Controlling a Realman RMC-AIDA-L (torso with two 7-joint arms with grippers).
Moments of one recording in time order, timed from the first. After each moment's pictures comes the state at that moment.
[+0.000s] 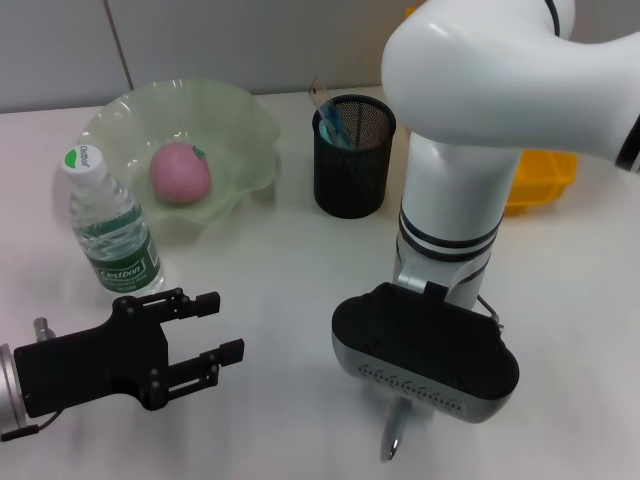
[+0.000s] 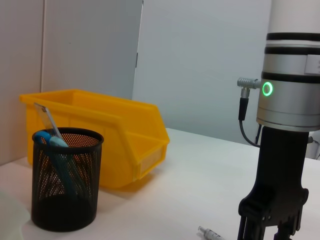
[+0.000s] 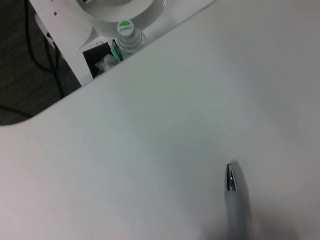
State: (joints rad) left arm -0.35 -2.07 0.95 0.58 1.74 1.56 -1.07; right arm 0.99 2.08 -1.97 -1.01 -2.42 -1.59 1.35
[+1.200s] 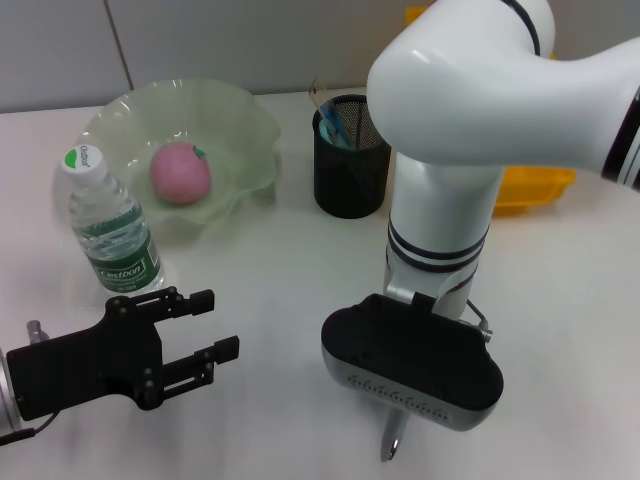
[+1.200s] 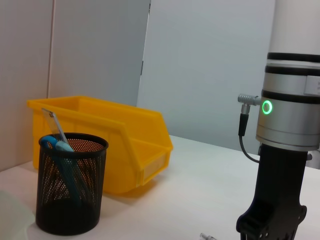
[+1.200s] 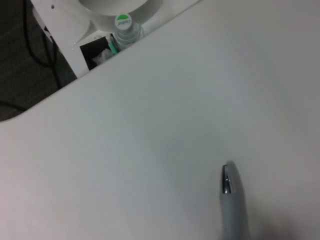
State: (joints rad) left arm -0.34 -2.07 0.95 0.57 1.72 1.57 -1.07; right arm 1.02 2.09 -2.03 -0.96 -2.40 -1.53 1.37
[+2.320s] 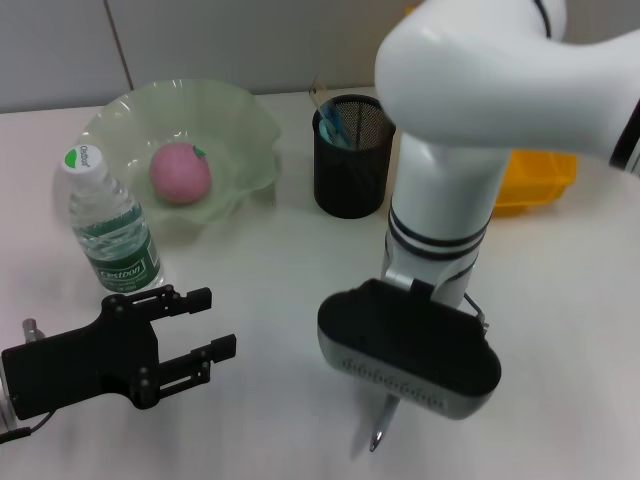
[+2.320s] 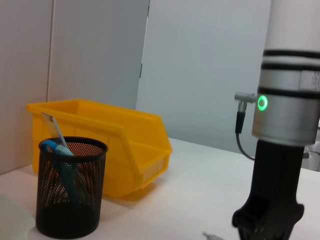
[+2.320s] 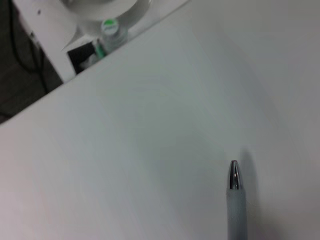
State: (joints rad) left arm -0.33 -2.07 0.94 0.58 1.72 1.59 -1.08; right arm 1.01 2.08 -1.99 -0.99 -2.40 -1.54 1.37
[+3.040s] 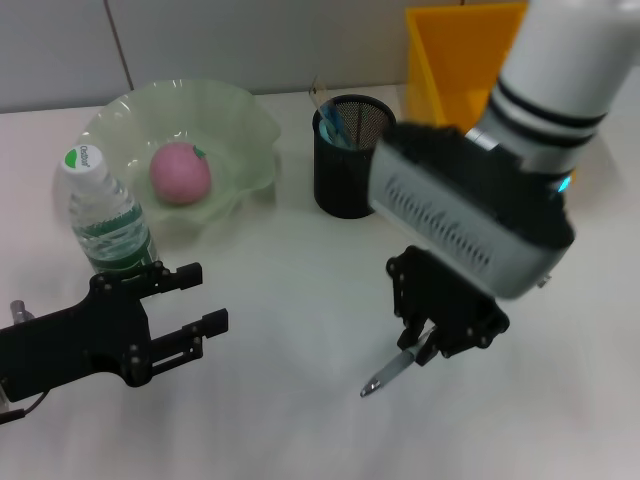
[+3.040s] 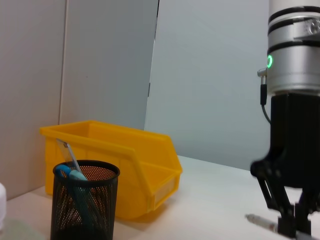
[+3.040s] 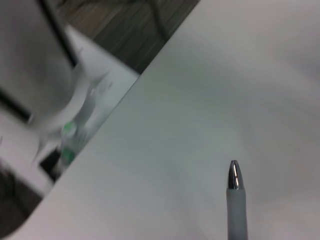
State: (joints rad) left arm -0.33 -2.06 0.94 0.60 1.66 1.60 -1.08; right arm 0.93 2.08 -1.46 -1.18 -2.48 -1.89 1.46
